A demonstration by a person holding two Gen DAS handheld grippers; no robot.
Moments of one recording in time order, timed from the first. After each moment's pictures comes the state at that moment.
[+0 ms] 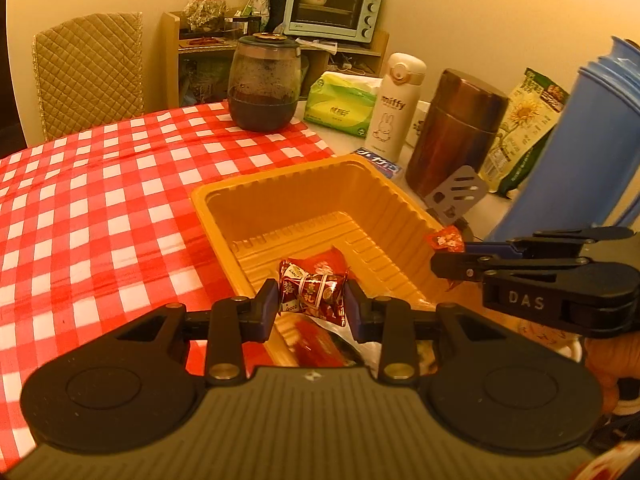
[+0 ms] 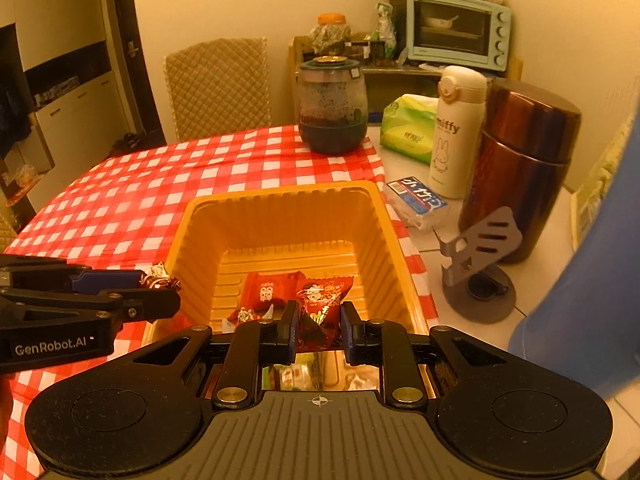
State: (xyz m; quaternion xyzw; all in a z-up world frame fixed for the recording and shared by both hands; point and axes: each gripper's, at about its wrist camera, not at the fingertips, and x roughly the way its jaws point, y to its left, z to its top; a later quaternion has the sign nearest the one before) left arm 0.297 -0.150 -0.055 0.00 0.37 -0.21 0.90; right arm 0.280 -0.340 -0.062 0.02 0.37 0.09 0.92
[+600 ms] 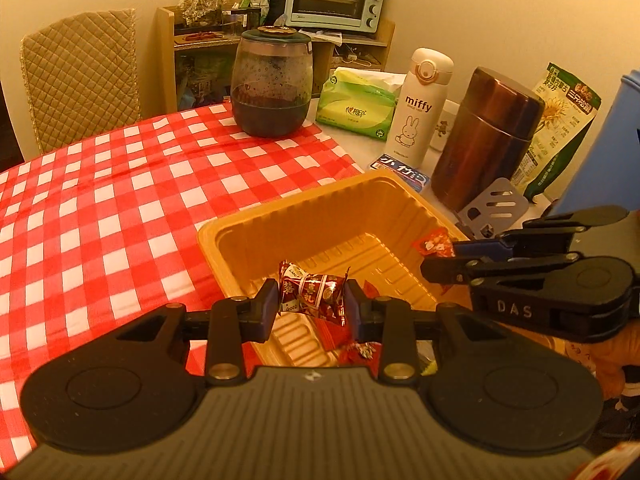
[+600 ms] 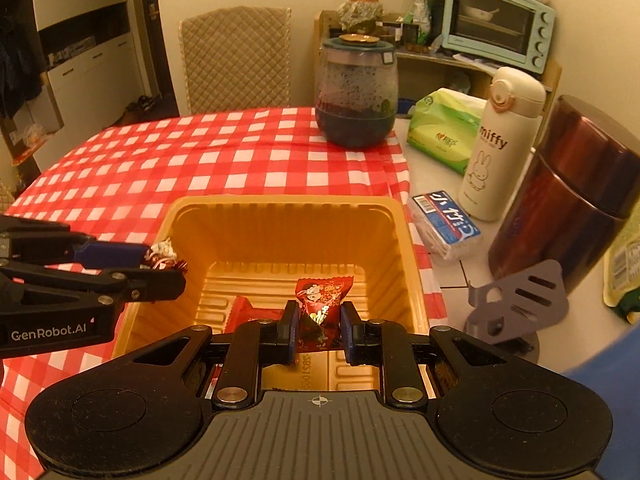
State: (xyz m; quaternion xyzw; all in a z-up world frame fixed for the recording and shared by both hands) left arm 0.359 -0.154 -0.062 0.02 0.38 -0.21 0.90; right arm 0.348 -0.331 -0.076 -0.02 0.40 0.12 0.91
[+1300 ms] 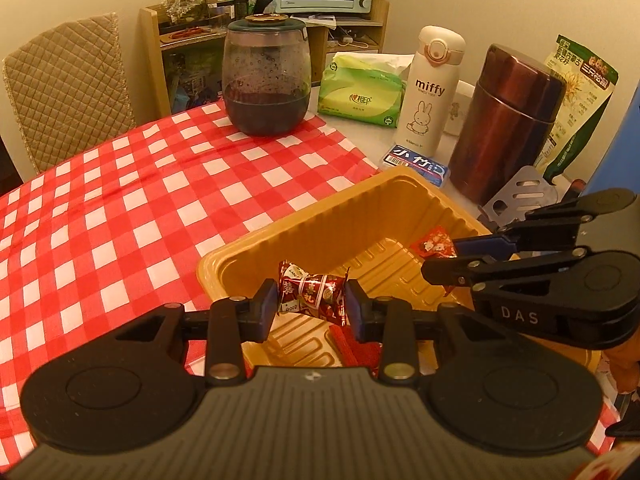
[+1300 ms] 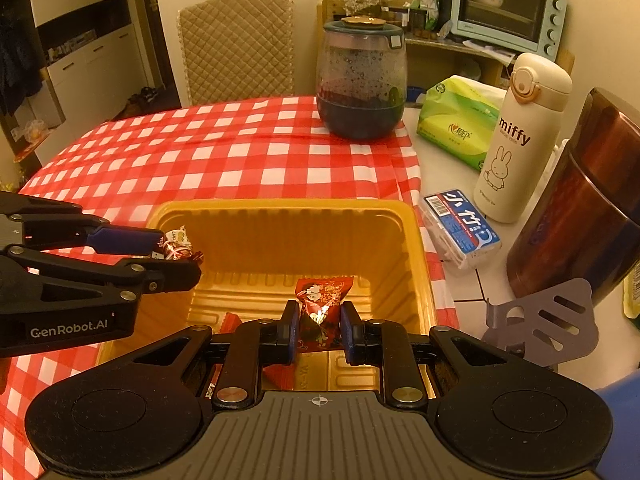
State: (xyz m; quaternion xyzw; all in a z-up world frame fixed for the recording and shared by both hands) left arm 0.397 -0.168 -0.071 0.07 0.40 -0.22 0.89; right arm 0.377 -0.331 -0.086 -0.01 0.42 0.13 0.90
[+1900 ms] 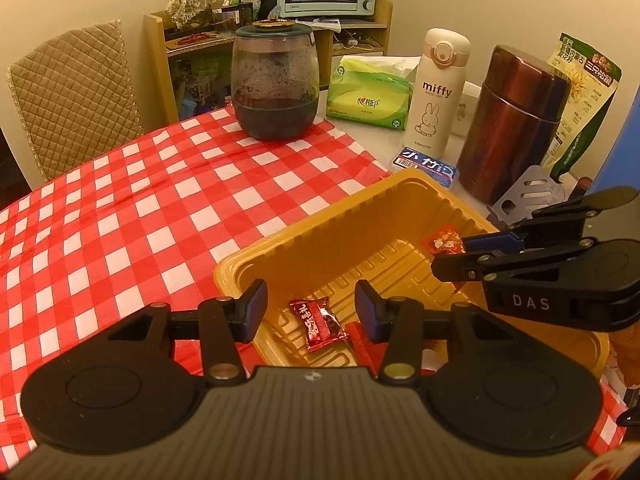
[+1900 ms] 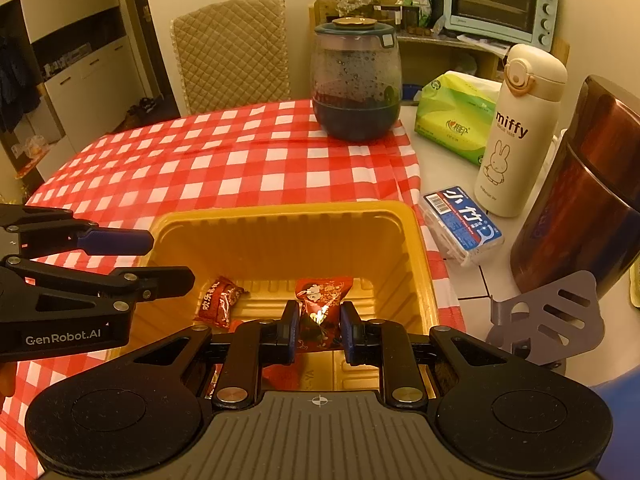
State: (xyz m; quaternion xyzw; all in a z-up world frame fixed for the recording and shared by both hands) left arm 0.396 -0.163 -0.067 0.08 0.39 -0.21 0.89; right arm 0.377 -0.331 -0.085 0.01 0.42 0.13 0.90
